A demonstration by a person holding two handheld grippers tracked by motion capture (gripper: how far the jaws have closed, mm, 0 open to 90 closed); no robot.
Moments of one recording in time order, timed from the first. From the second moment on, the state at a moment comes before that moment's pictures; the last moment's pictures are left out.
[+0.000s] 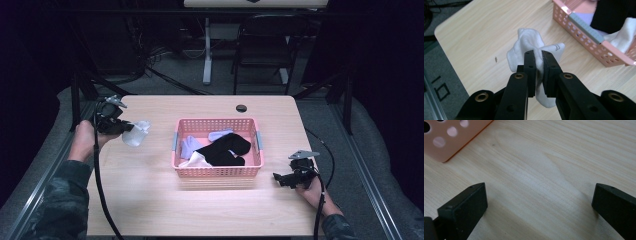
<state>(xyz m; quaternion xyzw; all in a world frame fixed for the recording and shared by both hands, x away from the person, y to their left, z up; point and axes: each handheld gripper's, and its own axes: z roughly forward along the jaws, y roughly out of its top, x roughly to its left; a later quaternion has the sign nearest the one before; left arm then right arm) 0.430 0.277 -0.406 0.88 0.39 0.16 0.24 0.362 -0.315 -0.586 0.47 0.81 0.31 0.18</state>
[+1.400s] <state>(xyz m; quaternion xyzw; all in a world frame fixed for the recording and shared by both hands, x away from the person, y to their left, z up) 0.411 0.321 -0.483 0.83 0.48 0.10 0.24 0.362 -0.315 -0.586 0.47 0.81 0.31 0.18</state>
